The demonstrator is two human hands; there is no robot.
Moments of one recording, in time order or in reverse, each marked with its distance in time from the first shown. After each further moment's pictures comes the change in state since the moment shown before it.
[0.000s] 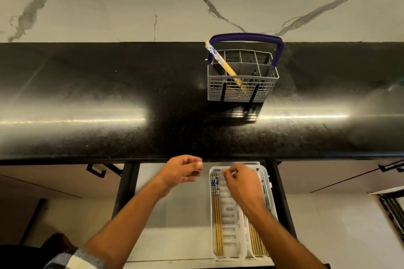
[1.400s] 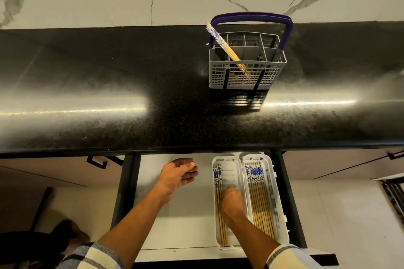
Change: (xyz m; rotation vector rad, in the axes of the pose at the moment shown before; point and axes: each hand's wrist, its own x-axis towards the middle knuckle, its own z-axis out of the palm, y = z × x) left_hand 0.022 -0.068 -0.004 -0.361 0.199 -0.136; right_hand 0.000 0.074 0.117 -0.142 -0.143 0.253
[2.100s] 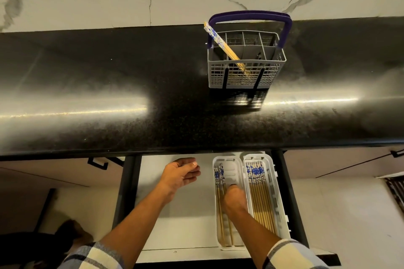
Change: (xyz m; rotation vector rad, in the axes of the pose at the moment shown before) left_hand -0.001 0.004 0.007 0.025 -0.014 -0.008; right_hand 0.012 -0.007 -0.009 -0.008 -0.089 0.094
